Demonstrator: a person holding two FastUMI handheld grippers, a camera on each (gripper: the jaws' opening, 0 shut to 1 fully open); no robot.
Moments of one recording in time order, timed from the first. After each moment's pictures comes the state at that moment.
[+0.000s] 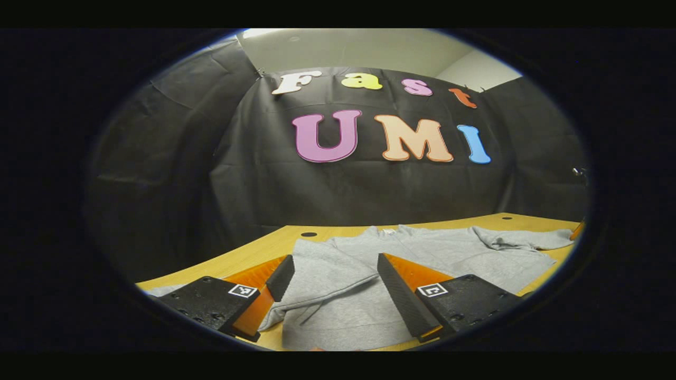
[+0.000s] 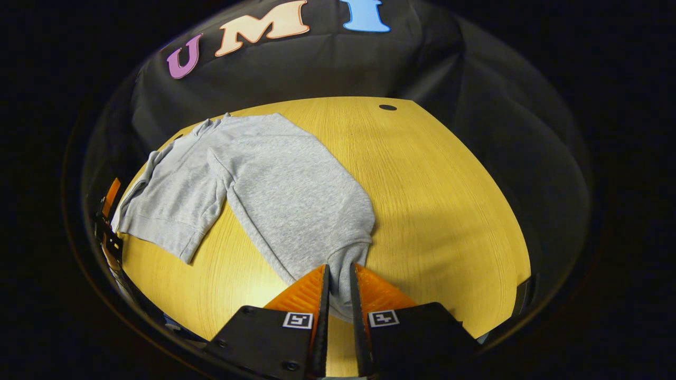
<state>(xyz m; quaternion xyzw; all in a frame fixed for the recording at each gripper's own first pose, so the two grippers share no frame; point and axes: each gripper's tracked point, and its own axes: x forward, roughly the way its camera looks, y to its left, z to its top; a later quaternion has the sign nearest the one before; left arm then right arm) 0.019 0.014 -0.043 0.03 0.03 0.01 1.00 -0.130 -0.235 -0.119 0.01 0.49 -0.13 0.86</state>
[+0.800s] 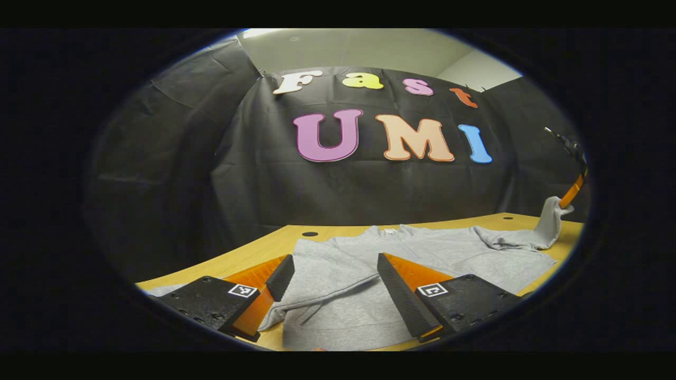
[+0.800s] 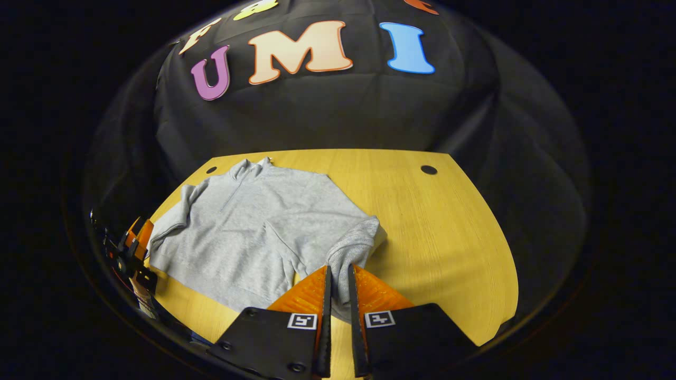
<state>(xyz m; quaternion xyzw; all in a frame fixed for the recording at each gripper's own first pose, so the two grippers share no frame) 0.020 0.015 -0.044 0.02 0.04 0.01 1.00 0.014 -0.141 -0.024 -0.01 0.41 -0.05 0.91</state>
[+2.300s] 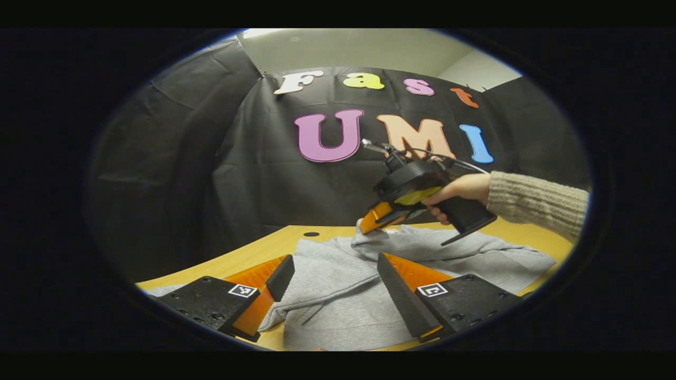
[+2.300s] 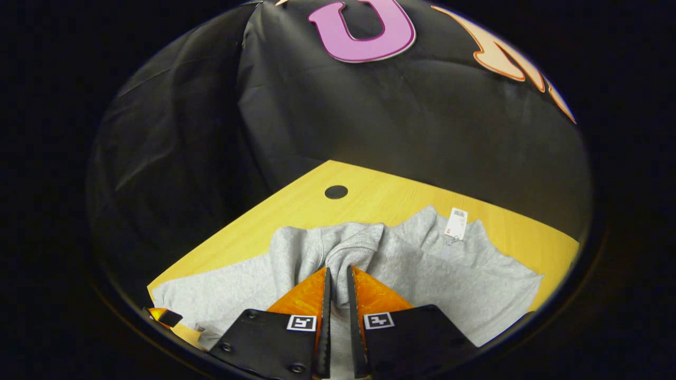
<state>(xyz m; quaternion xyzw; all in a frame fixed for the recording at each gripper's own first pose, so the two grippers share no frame) 0.020 0.018 -0.043 0.03 0.03 0.01 1.00 0.272 0.249 -0.138 -0.04 0.41 0.19 0.89</state>
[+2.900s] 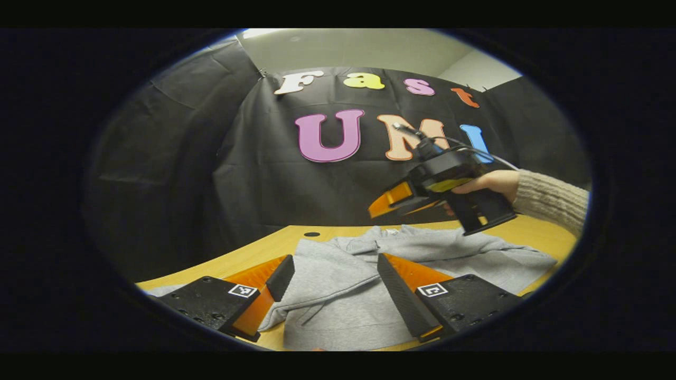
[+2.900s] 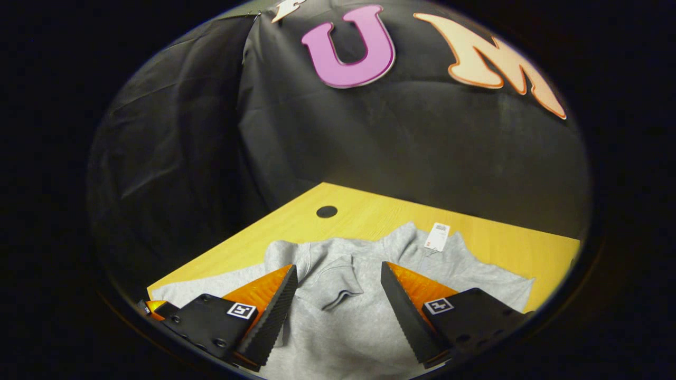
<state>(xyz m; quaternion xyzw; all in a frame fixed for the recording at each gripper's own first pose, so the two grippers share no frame) 0.020 0.018 -0.043 0.03 0.03 0.01 1.00 0.271 0.194 -0.054 -0.02 0.31 0.19 0.93</state>
